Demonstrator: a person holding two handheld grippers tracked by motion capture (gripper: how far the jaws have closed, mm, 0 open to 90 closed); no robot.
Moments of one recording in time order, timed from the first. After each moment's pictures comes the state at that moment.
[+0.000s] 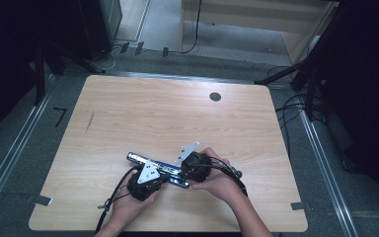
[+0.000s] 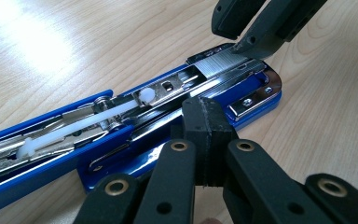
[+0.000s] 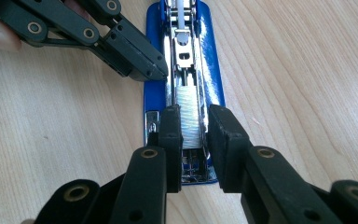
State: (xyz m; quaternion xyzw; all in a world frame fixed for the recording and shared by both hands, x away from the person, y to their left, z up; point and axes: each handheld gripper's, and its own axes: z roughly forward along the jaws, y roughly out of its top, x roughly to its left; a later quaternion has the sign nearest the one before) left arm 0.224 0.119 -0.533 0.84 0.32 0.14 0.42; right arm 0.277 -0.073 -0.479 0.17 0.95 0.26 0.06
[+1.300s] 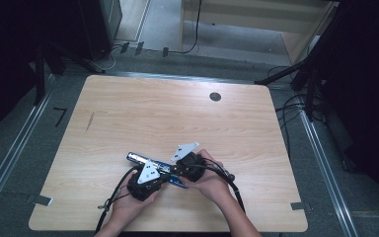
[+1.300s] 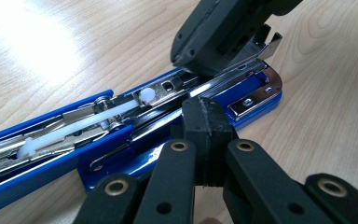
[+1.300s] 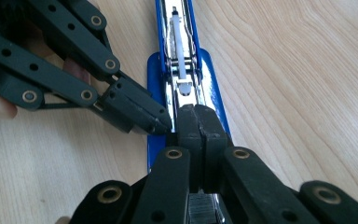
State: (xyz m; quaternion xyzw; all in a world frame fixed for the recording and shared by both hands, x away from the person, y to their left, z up) left arm 0.224 0.119 -0.533 0.84 0.32 0.14 0.41; right arm 0.279 -0.061 -0.493 0.20 0.92 0.33 0.06
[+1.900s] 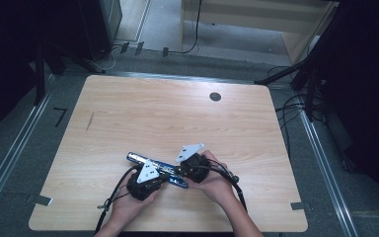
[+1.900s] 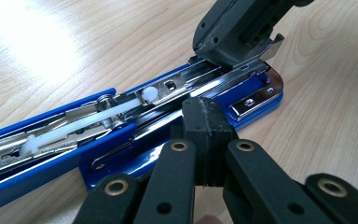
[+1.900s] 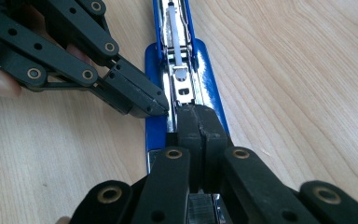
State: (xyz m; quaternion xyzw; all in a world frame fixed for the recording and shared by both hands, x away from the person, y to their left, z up) left arm 0.225 0.121 -0.532 0.84 0.33 0.14 0.42; right arm 0.277 -0.071 -0.492 0.21 0.92 0.34 0.06
